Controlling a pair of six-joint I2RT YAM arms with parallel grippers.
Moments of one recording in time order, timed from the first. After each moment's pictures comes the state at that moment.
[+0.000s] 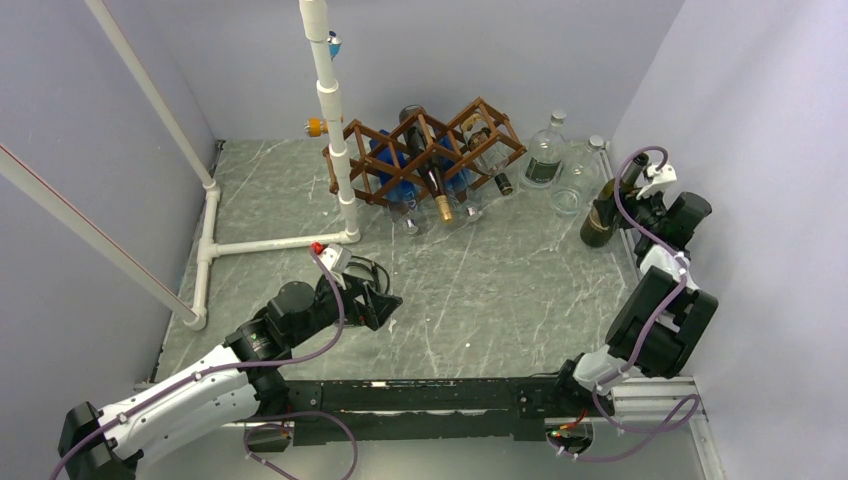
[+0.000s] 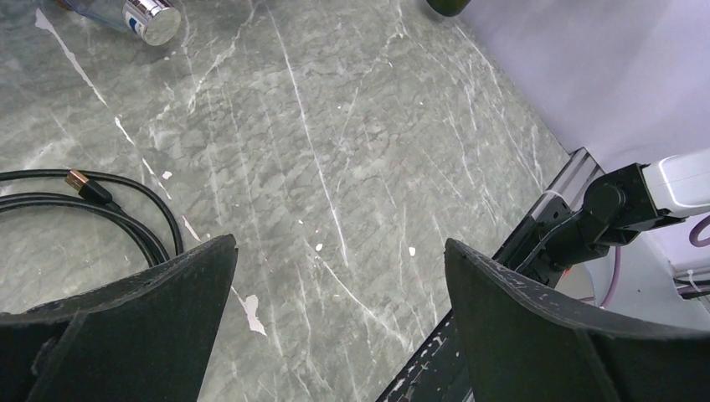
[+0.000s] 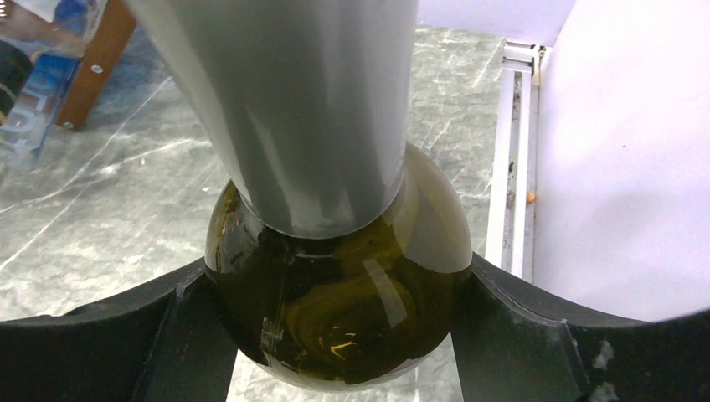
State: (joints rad) left arm -0.87 0.61 0.37 0.06 -0.03 -0.51; right arm -0.60 1.48 0.84 0.31 -0.82 -0.23
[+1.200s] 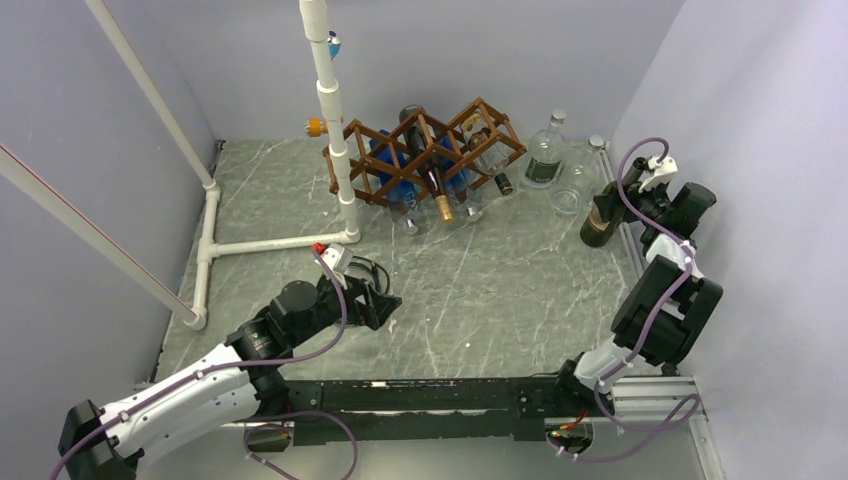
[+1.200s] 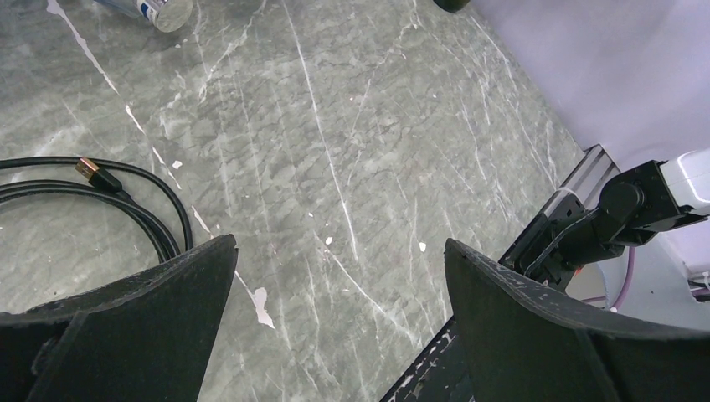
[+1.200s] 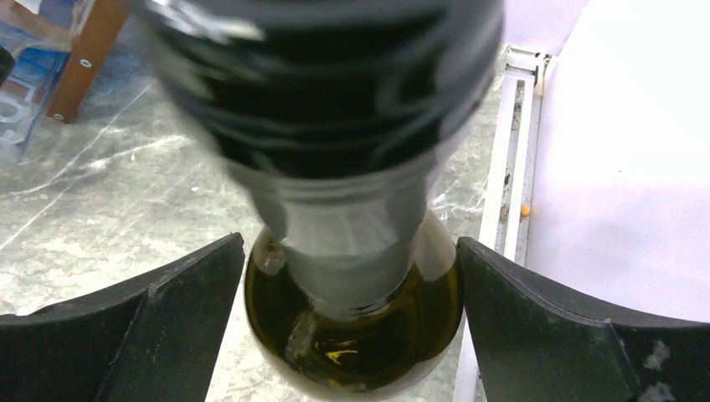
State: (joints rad) left arm -0.87 0.62 0.37 0.04 -0.05 -0.51; right arm -0.60 1.59 0.96 0.25 -0.85 -0.29
